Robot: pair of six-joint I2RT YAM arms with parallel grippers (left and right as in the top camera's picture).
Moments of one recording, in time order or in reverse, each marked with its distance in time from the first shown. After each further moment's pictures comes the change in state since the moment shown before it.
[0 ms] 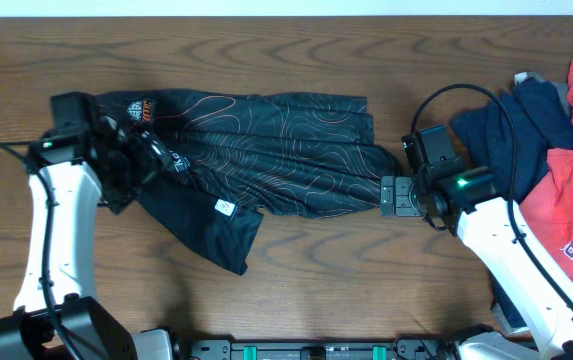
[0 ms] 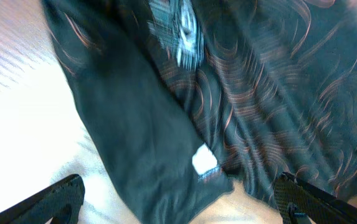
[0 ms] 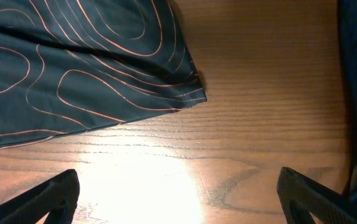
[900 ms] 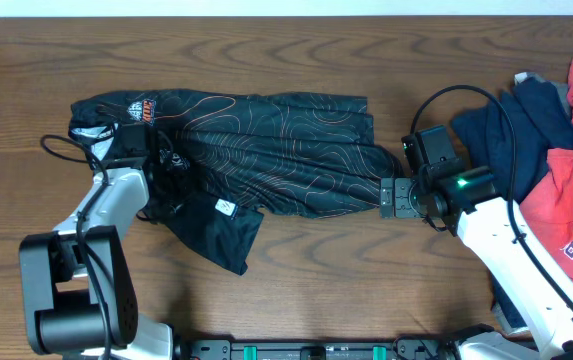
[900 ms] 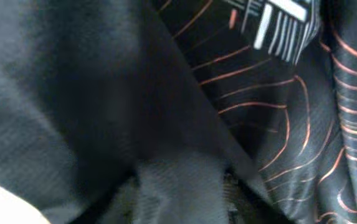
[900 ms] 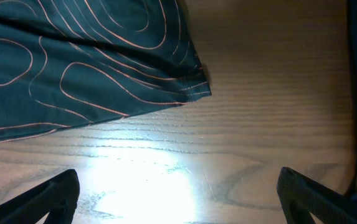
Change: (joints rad) left arm -0.116 0.198 -0.279 0.404 -0.108 -0.104; right arm 0.000 0.000 0.000 -0.016 -0.019 0.000
